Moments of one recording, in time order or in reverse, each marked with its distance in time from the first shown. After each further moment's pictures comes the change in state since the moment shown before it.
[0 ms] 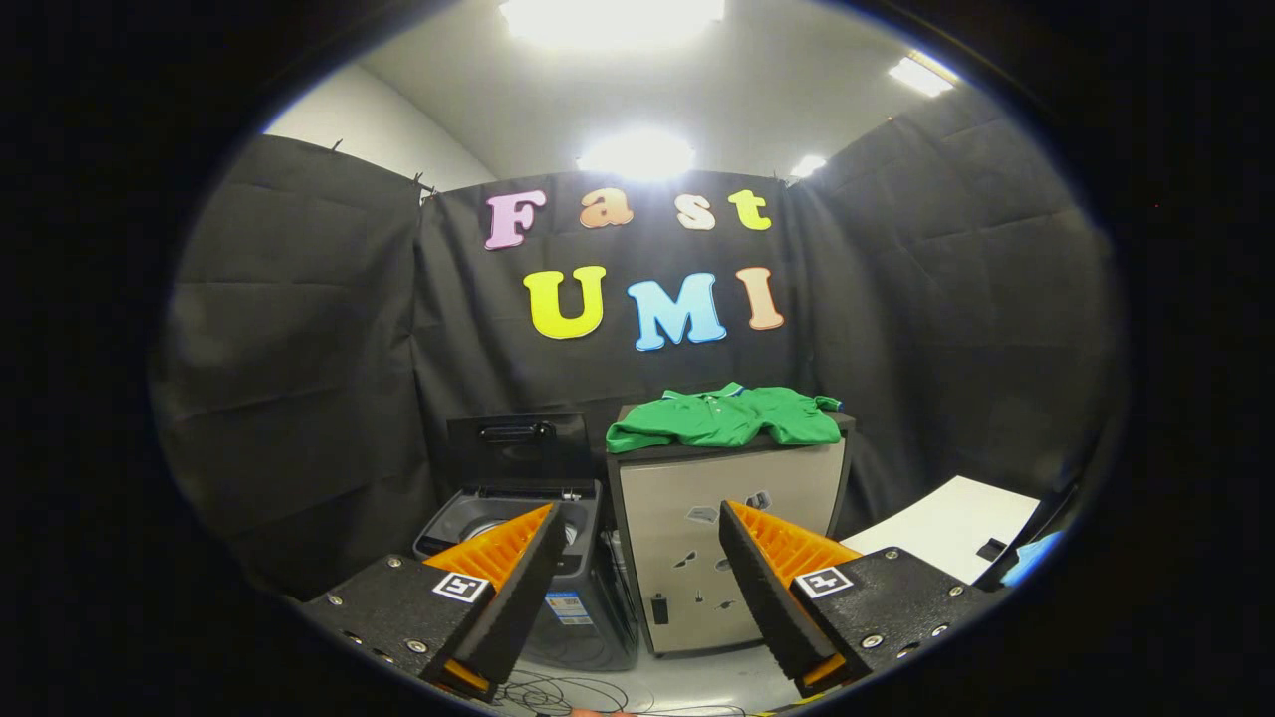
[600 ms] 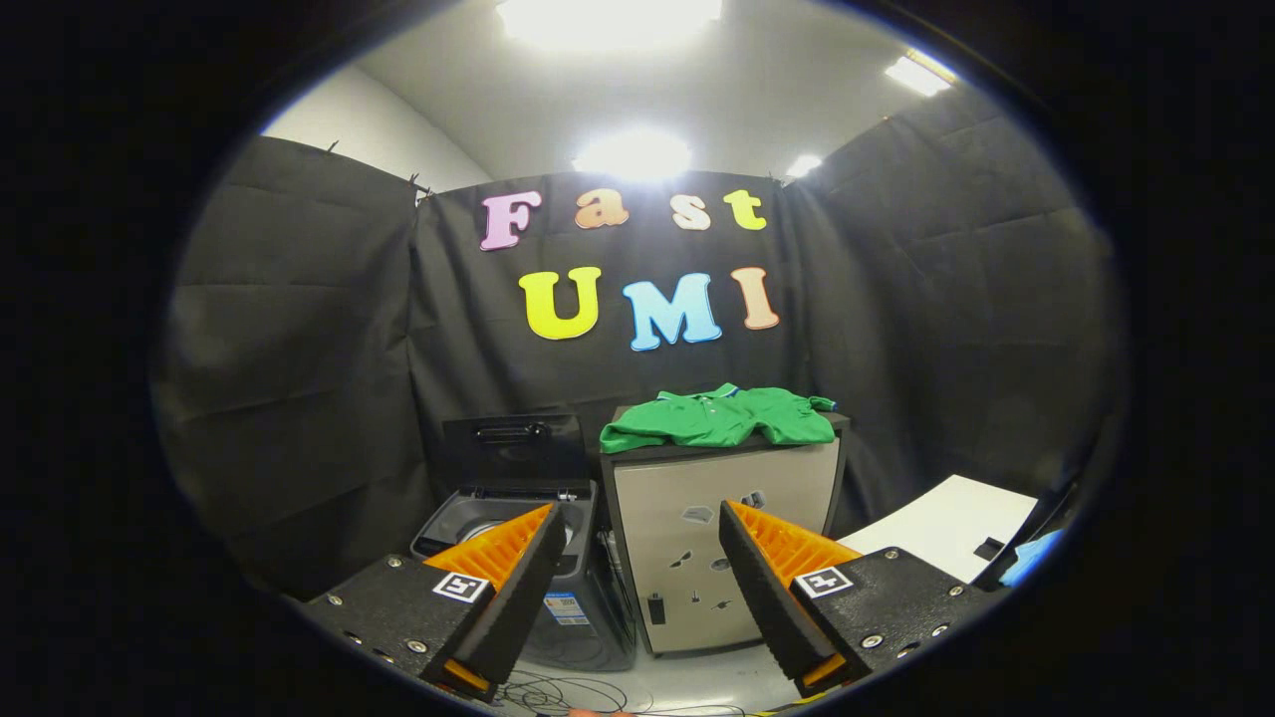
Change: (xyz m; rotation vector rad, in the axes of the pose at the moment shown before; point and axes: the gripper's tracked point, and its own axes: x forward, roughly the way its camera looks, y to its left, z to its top) arm -0.003 -0.005 0.005 0.003 -0.005 -0.010
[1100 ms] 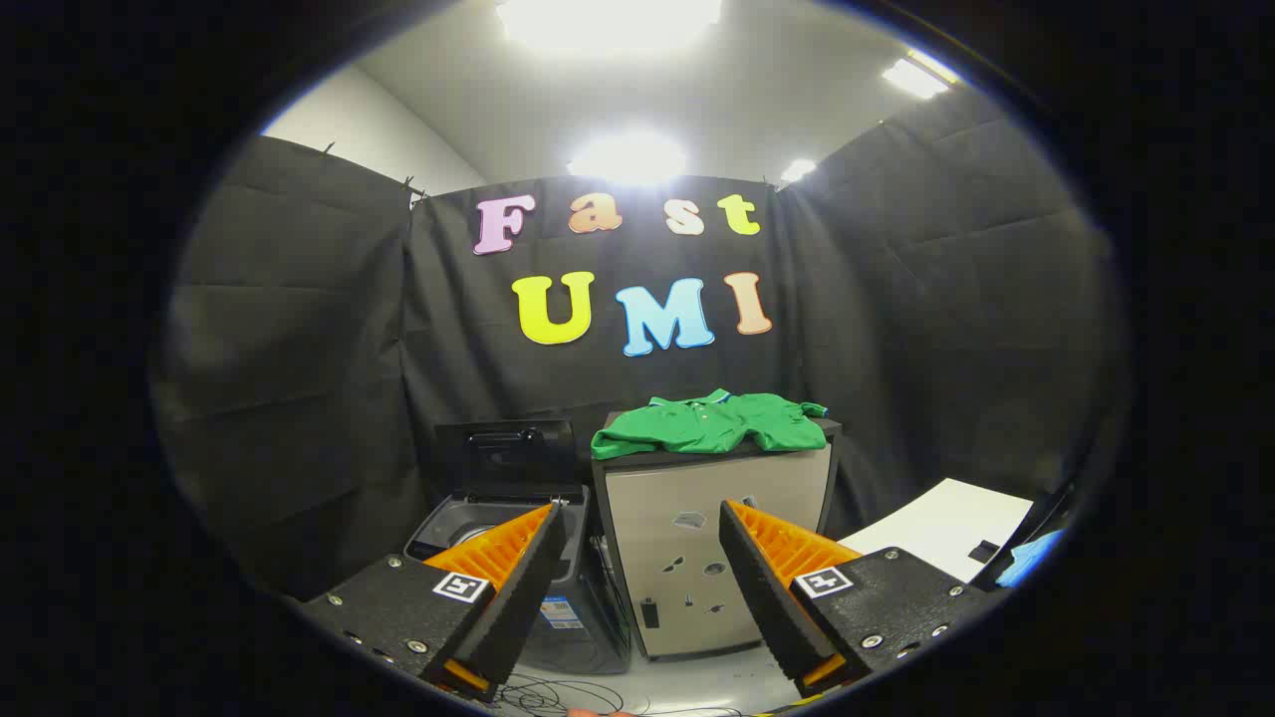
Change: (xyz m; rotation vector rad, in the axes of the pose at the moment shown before) arm 0.000 -0.007 0.004 0.007 -0.011 -0.024
